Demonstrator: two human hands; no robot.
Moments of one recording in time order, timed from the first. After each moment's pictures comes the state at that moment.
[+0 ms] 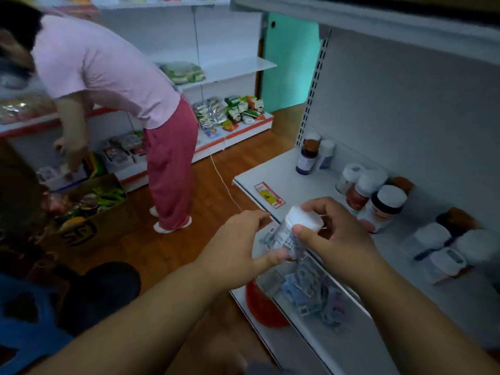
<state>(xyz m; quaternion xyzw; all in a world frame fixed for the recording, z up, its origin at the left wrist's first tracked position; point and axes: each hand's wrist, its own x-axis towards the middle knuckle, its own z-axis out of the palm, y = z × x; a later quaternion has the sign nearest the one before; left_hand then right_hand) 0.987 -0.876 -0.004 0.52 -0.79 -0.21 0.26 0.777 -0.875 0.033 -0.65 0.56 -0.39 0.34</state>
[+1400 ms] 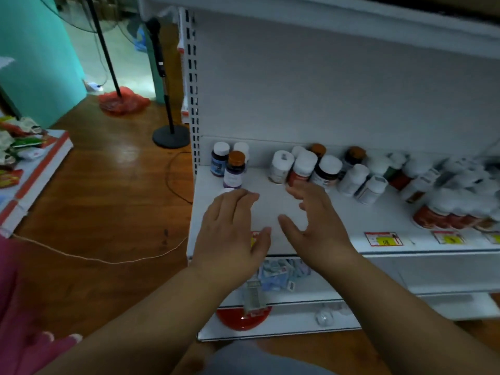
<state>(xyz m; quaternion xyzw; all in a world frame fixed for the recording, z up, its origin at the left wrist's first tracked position) 1.011 -1.116 -0.005 0.13 -0.91 -0.19 0.35 0.881 -0.982 0.008 -0.46 0.81 -0.36 -0.06</state>
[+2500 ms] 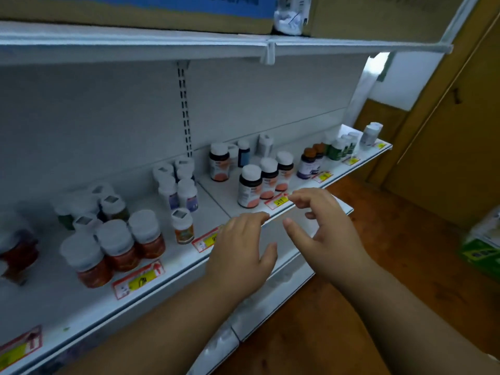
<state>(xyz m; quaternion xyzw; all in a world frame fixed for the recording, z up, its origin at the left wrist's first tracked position) 0.591 -0.561 0.006 -0.13 -0.93 -0.30 0.20 0.584 -0.393 0.064 -0.20 0.90 -0.35 -0.18</state>
